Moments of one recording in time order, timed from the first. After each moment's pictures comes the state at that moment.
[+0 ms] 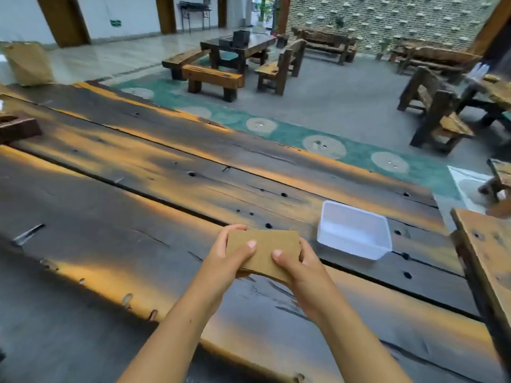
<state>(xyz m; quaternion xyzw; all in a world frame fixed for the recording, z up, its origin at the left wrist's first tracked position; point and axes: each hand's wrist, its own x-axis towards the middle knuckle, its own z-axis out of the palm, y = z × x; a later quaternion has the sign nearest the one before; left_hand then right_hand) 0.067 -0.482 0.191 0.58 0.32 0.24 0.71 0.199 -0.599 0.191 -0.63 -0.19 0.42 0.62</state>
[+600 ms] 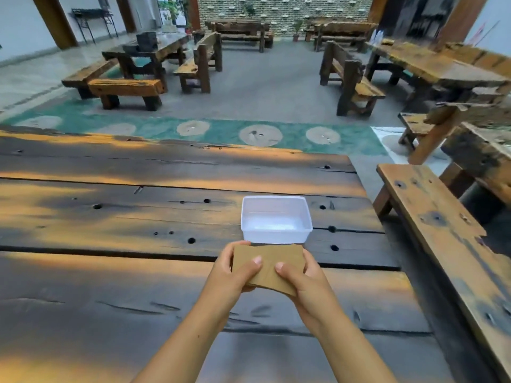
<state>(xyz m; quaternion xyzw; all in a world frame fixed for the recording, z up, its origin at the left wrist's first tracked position) 0.255 -0.597 0.169 0.62 0.27 0.11 0.72 0.345 -0.740 0.154 -0.61 -0.04 0.32 0.73</state>
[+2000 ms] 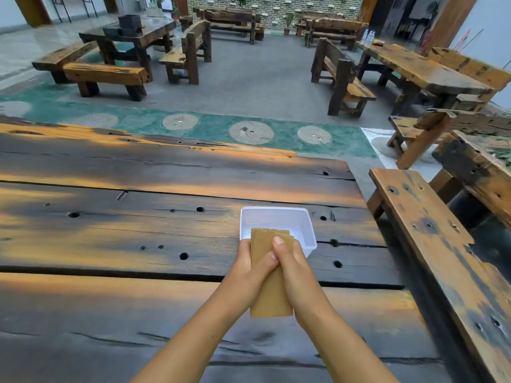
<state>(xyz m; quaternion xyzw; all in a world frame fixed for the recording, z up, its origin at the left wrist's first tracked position) 0.323 -0.554 0.187 0.64 0.21 0.02 0.74 0.383 -0.658 0.195 -0.69 -0.06 0.30 0.65</state>
